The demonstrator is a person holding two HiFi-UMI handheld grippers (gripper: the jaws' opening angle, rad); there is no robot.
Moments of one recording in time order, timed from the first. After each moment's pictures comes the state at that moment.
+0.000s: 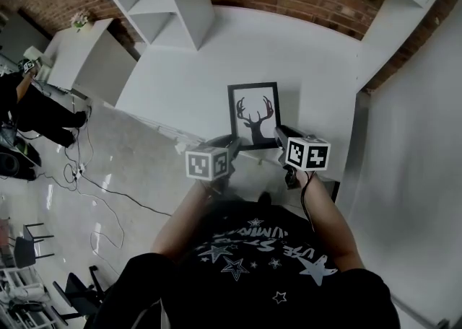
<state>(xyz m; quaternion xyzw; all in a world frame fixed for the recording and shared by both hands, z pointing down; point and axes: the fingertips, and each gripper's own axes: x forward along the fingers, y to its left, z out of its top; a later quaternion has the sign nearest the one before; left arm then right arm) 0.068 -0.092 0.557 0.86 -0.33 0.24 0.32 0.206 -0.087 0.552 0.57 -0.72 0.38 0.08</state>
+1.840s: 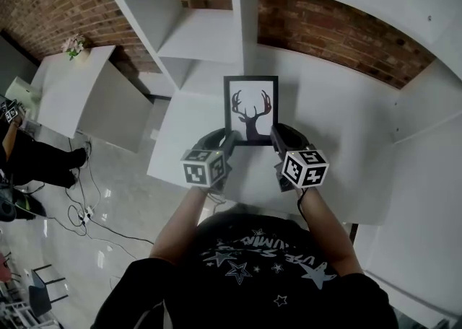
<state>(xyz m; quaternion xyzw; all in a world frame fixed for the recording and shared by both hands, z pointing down) -0.096 -0.410 0.508 0.90 -0.32 0.17 0.24 0.035 -0.374 0.483 0.62 -0.75 0.24 0.01</state>
